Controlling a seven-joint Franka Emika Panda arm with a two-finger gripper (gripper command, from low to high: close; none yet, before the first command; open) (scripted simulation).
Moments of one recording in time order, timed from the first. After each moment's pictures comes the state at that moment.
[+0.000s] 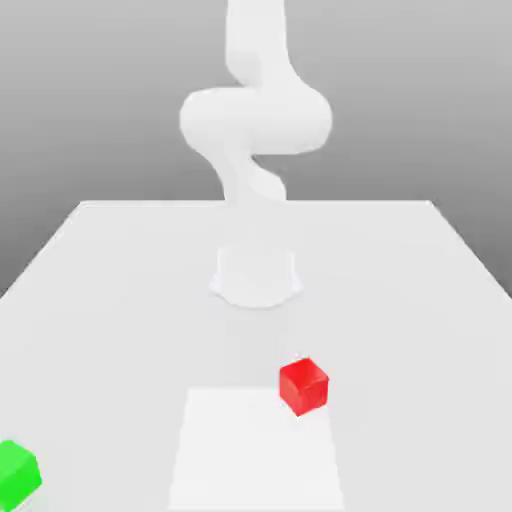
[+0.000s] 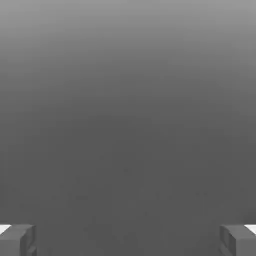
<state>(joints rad) 0.02 -0.74 0.00 -2.37 0.00 2.35 0.77</state>
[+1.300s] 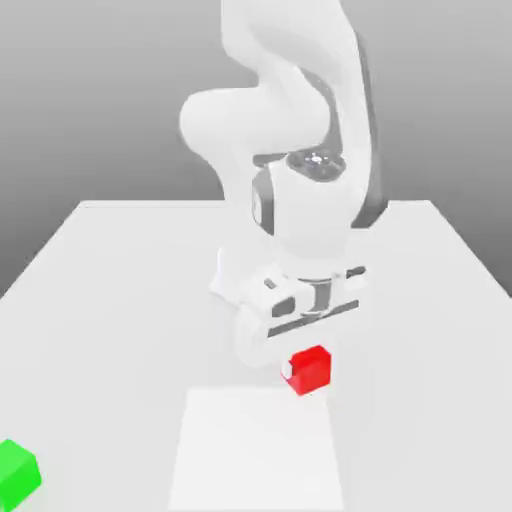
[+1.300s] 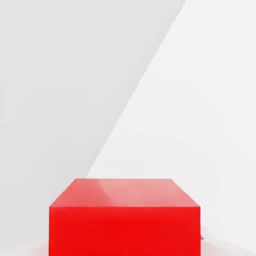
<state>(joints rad) 0.19 -0.08 0.01 -2.93 0.00 2.85 0.48</state>
